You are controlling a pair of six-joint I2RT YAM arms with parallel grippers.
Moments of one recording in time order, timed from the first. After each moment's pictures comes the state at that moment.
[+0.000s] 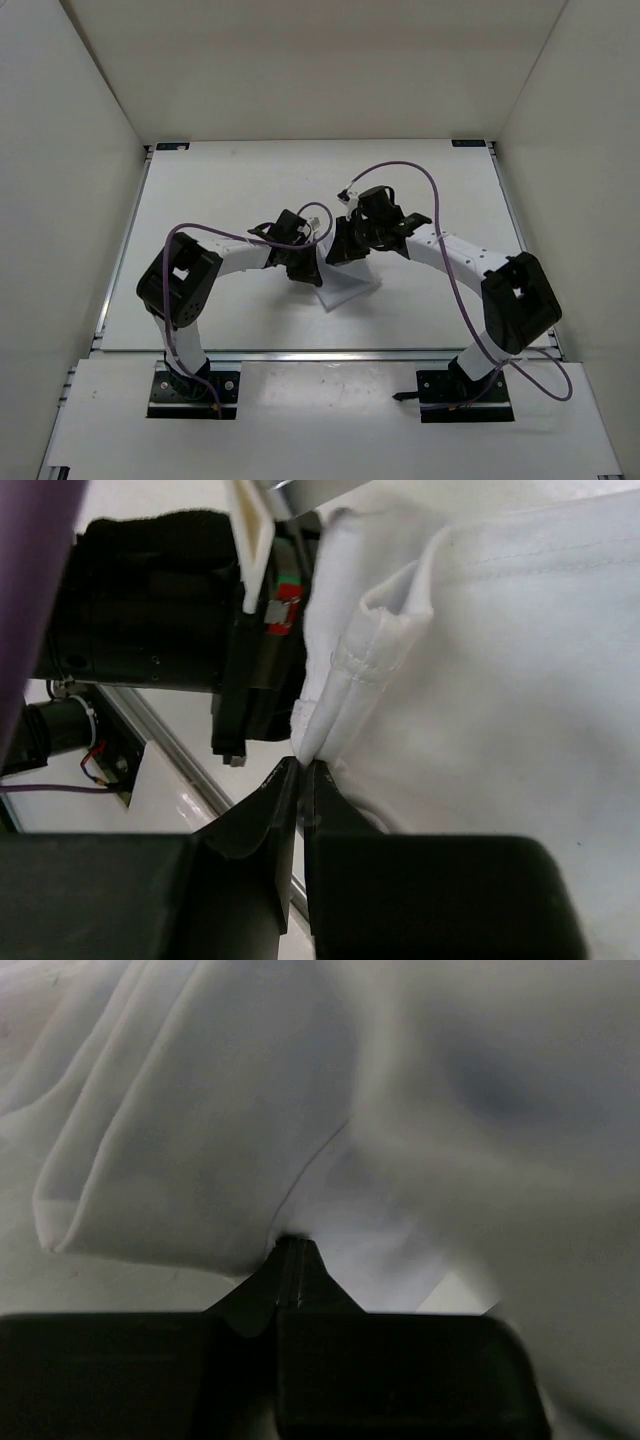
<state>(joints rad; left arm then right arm) -0.62 1.80 0.98 -0.20 0.34 -0.54 0.59 1.57 1.08 -0.30 -0.48 0.42</state>
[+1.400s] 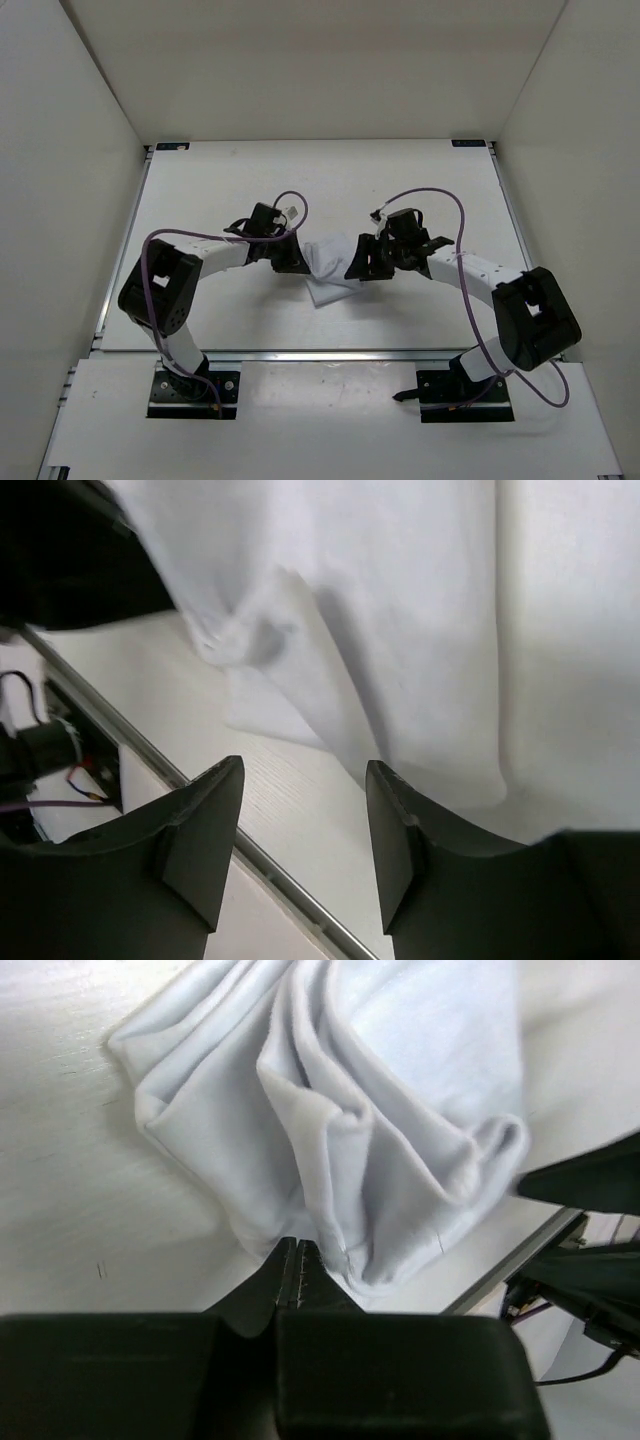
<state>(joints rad) -0.49 1.73 0.91 -0.14 0.45 -0.58 0.46 1.45 0.81 -0.17 -0.51 0.52</state>
